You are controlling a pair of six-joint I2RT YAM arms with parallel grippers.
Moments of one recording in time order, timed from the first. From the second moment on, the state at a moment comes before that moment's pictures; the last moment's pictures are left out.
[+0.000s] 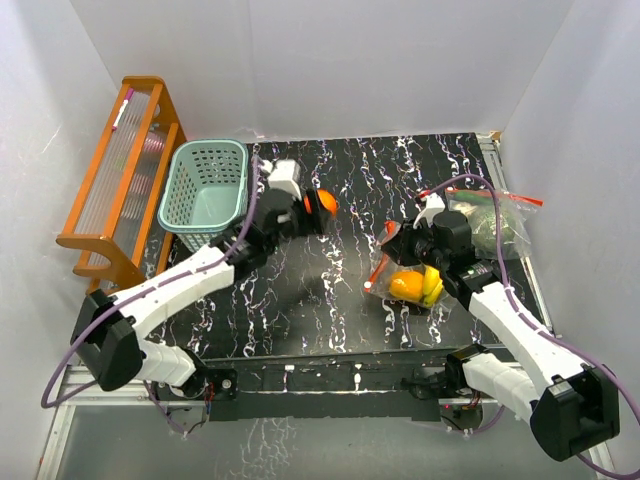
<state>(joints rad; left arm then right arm) -0.81 1.36 0.98 -0.03 -0.21 -0.55 0.33 0.95 0.66 -0.19 -0.27 0.37</state>
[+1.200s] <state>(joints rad) -0.35 1.36 1.17 -0.36 -0.35 -0.50 0.33 0.95 0.65 -0.15 -0.33 0.37</state>
